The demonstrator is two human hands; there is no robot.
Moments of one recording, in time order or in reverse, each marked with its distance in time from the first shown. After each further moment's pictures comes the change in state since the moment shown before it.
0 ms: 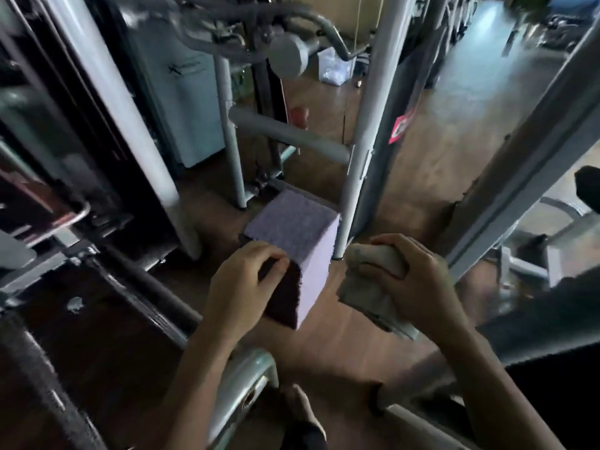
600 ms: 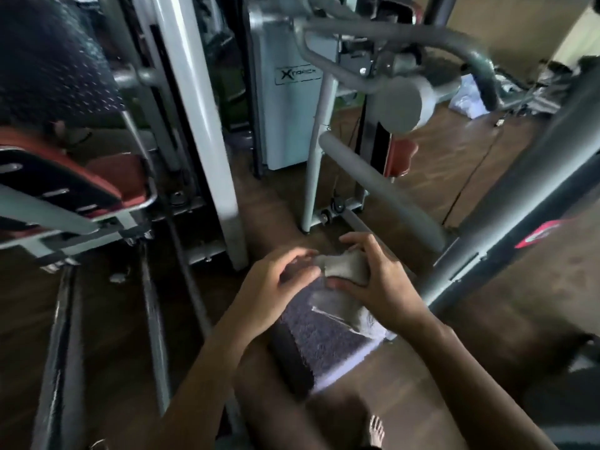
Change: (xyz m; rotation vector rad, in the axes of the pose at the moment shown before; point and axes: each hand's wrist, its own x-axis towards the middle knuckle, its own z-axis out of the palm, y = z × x) left_hand 0.269 -0.098 0.046 -0.181 0.193 -0.321; right_hand 0.374 0.049 0.127 0.236 -0.532 -0.359
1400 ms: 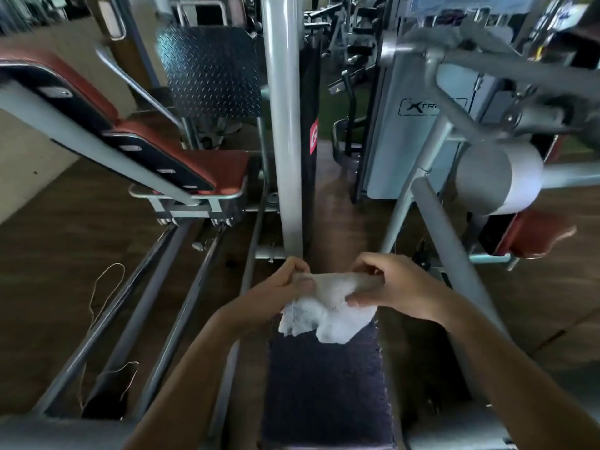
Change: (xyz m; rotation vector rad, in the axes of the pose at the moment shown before) left_hand 0.121 0.024 0.075 -0.331 0.105 -0.514; right_hand 0.213 0.134 -0.100 -0.009 -0.774 -0.248
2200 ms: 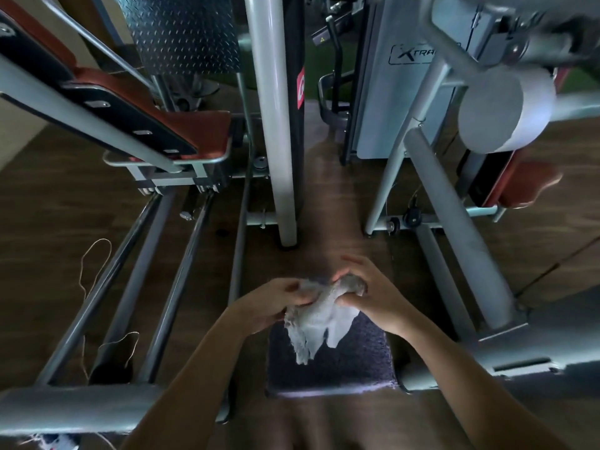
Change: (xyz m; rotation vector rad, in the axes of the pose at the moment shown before) left_hand -0.005 -0.095 0.027 -0.250 -0.113 -0.359; right_hand -0.025 0.053 0.130 0.312 0.154 0.045
